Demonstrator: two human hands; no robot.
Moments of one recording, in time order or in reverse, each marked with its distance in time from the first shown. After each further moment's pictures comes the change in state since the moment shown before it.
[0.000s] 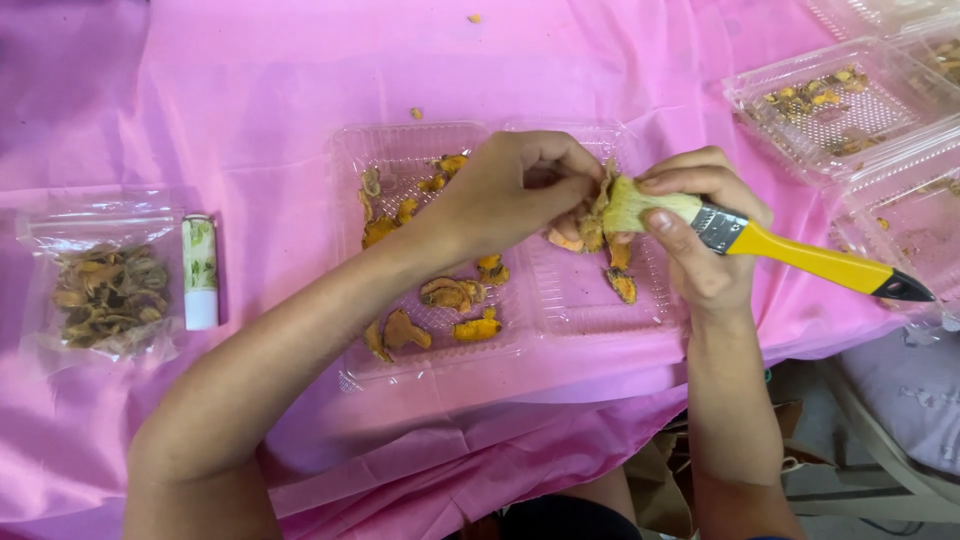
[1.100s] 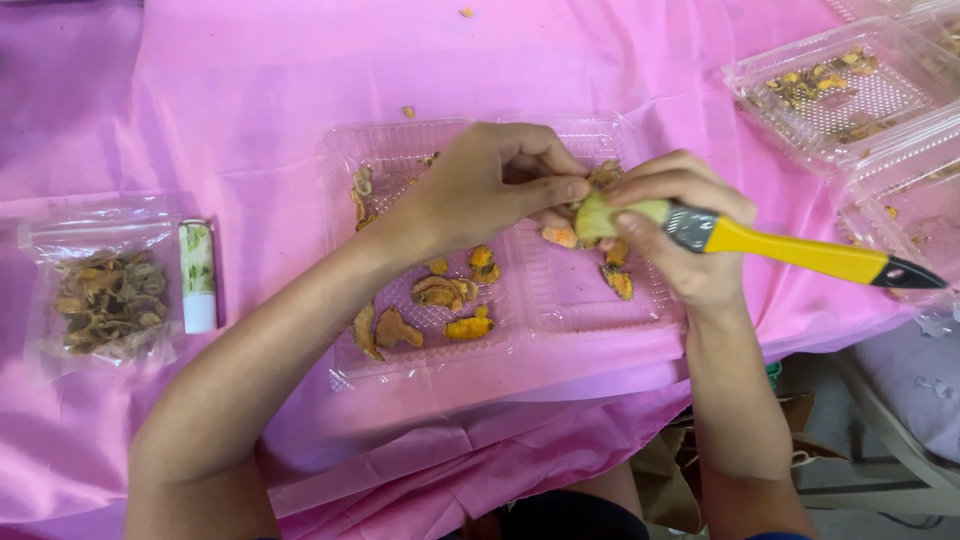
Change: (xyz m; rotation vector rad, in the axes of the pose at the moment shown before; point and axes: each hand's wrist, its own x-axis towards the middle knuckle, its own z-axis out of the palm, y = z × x) left_hand -0.001 0.012 -0.011 0.115 -0.089 0.001; right_hand -0.005 0.006 -0.003 -0.050 -0.145 -0.036
